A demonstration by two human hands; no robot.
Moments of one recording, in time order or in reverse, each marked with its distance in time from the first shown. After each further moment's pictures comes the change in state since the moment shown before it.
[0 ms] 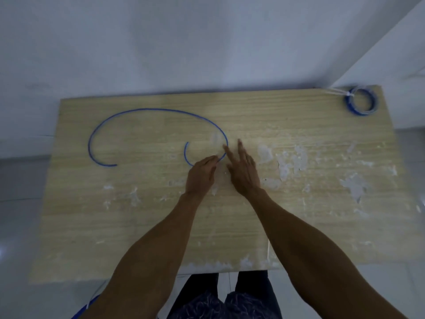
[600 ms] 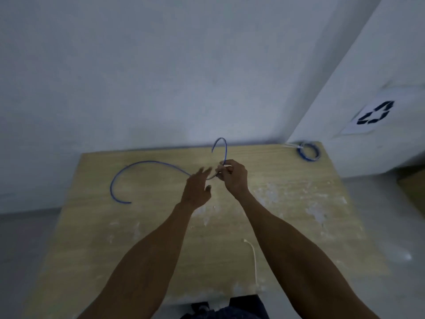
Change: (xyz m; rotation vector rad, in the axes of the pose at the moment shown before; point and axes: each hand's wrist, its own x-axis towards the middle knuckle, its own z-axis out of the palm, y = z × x) left_hand 0.042 0.072 -0.096 -0.056 -0.110 -0.002; right_hand -0.002 -0.078 -0.133 0.847 0.372 0.146
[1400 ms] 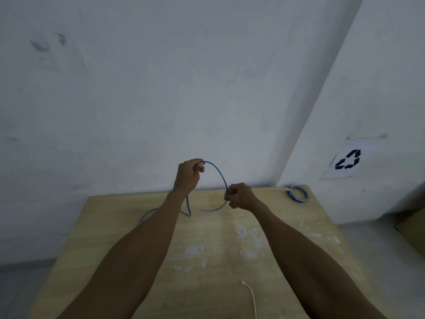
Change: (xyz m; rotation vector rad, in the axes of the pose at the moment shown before) left_hand 0.079 0.069 -0.138 -0.337 0.333 0.146; right_hand 0.019 -0.082 -0.069 -0.393 -0.238 0.003
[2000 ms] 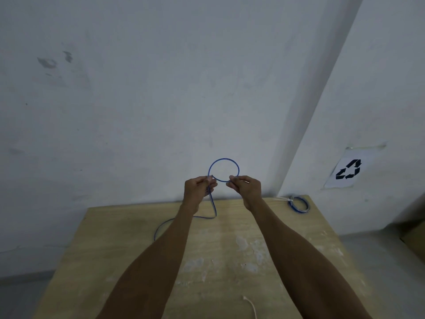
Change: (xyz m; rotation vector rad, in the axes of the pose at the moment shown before) left_hand -0.015 0.022 0.030 -0.724 0.035 -0.536; right_hand 0.018 -0.034 -0.022 0.923 0.303 0.059
